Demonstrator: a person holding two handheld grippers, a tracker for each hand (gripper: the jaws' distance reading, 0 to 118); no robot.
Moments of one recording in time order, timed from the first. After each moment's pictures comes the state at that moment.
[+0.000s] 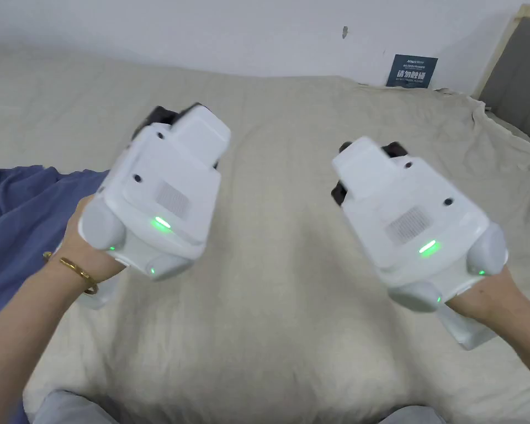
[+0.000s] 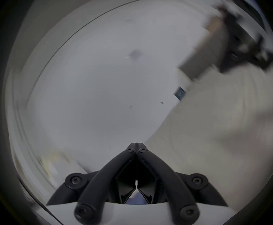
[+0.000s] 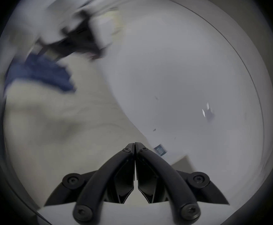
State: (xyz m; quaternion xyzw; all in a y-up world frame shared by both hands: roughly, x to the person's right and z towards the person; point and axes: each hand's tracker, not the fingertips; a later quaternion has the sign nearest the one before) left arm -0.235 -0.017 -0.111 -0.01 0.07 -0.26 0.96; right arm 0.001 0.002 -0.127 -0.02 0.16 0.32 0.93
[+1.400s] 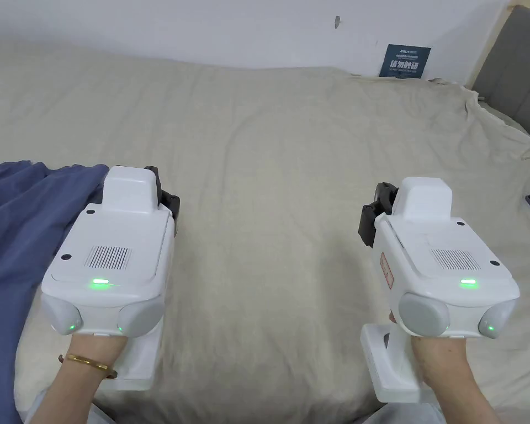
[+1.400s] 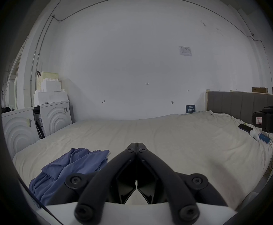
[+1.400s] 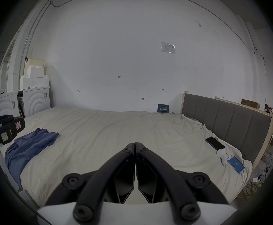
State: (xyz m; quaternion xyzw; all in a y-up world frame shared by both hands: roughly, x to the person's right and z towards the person) left arm -0.239 -0.080 -0.079 -0.06 0.11 -0.04 0.99; right arm 0.042 -0.063 -0.123 -0.10 0.07 0.05 0.99
